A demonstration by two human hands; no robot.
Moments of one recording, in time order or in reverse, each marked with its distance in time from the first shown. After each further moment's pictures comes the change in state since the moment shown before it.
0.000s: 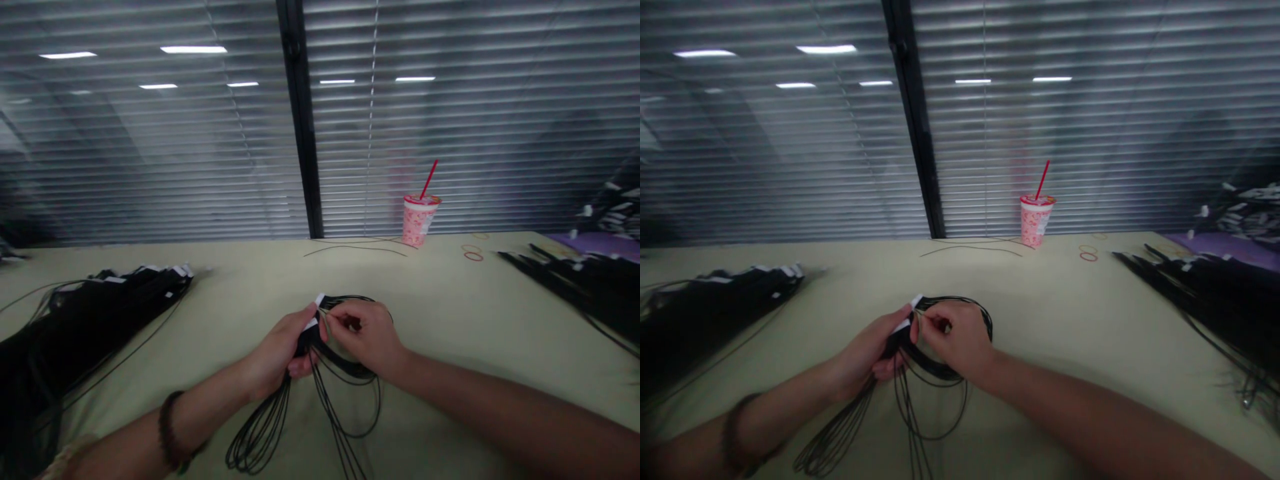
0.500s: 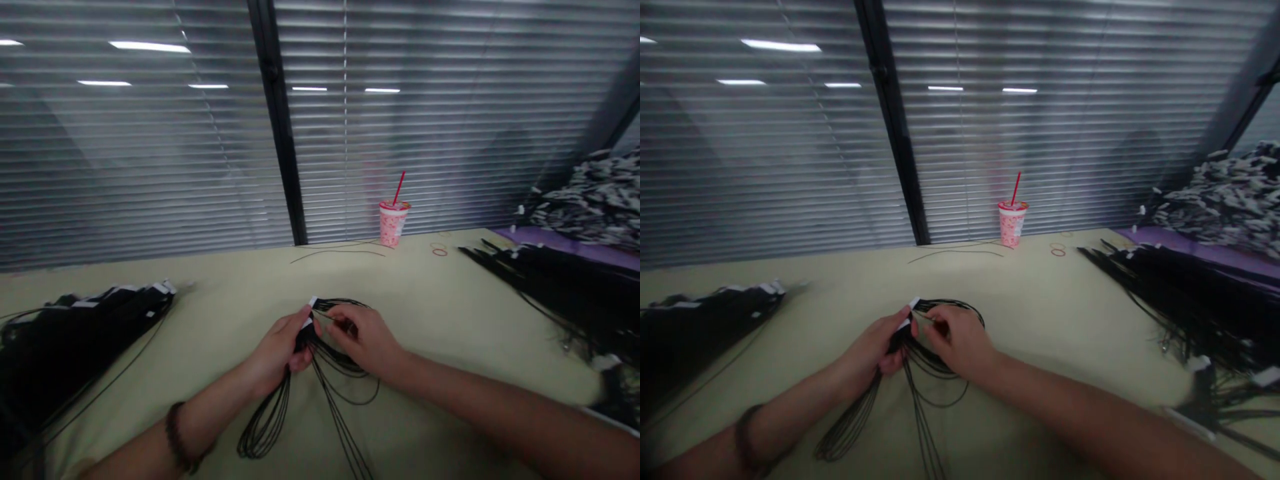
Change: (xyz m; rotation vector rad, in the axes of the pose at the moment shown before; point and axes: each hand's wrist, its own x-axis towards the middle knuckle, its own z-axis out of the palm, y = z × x) left_hand 0.003 0.002 -0.002 0.030 -0.040 0.051; right_hand -0.018 -0.009 -0.011 -0.104 -0.009 0.099
